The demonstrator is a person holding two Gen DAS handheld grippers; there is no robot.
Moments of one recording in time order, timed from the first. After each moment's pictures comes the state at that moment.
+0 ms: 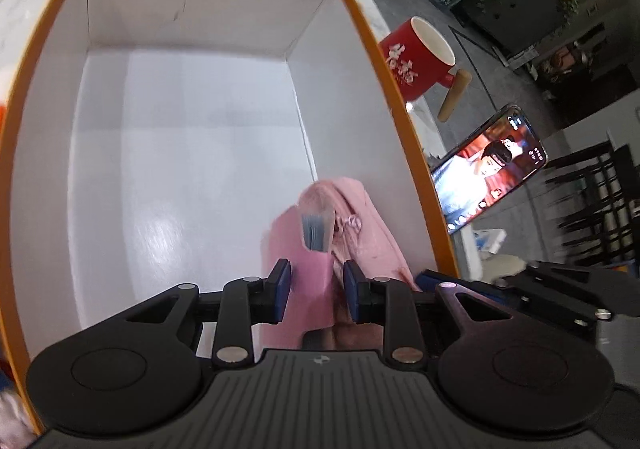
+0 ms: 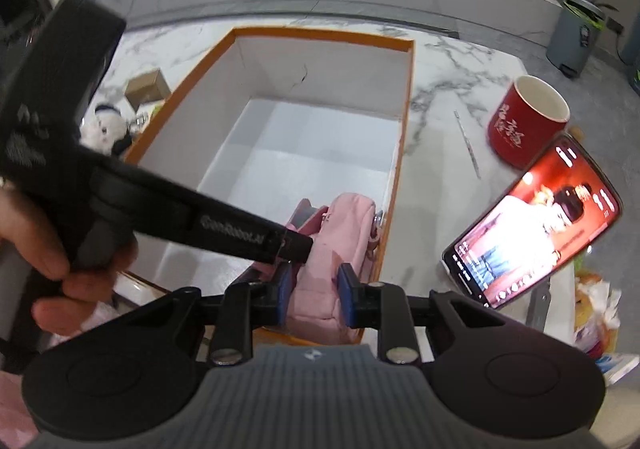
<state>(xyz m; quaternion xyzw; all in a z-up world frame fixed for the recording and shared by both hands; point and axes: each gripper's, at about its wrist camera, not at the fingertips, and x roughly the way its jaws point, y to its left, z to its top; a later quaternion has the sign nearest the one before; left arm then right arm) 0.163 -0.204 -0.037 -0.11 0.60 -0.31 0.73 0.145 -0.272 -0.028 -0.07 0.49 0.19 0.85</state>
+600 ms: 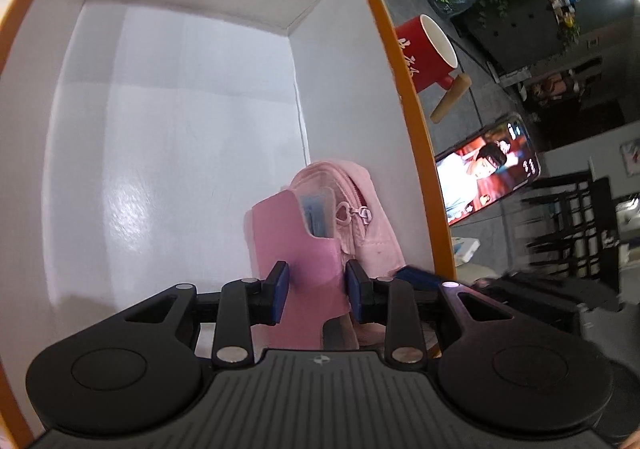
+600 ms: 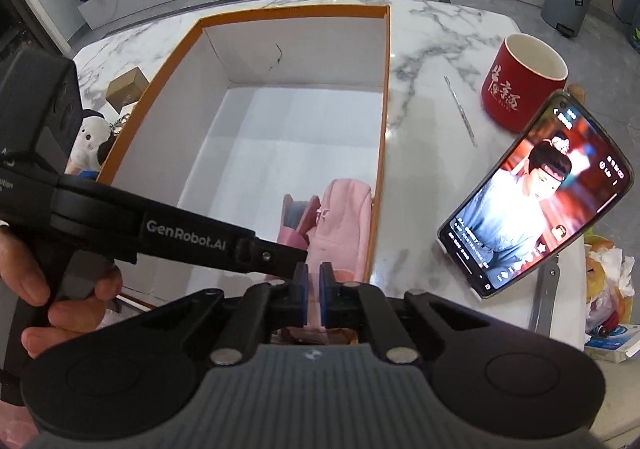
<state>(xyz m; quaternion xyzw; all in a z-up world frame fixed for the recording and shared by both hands) 0.157 -0.207 -0.054 -0.16 0.60 -0.31 0.72 0.160 -0.287 -0.038 -0.02 0.52 0.17 0.83</state>
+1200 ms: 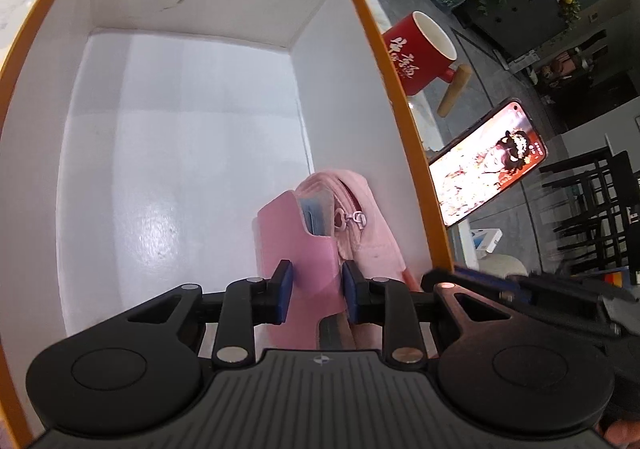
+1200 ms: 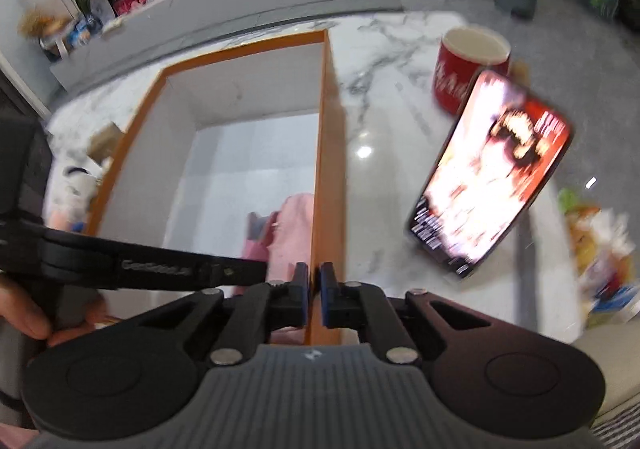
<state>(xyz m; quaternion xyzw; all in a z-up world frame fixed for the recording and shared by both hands) 0.152 -0.204 -0.043 -0.11 0.59 -0.30 0.74 0.147 -0.318 -0.032 0.07 0.50 0.13 0.85</state>
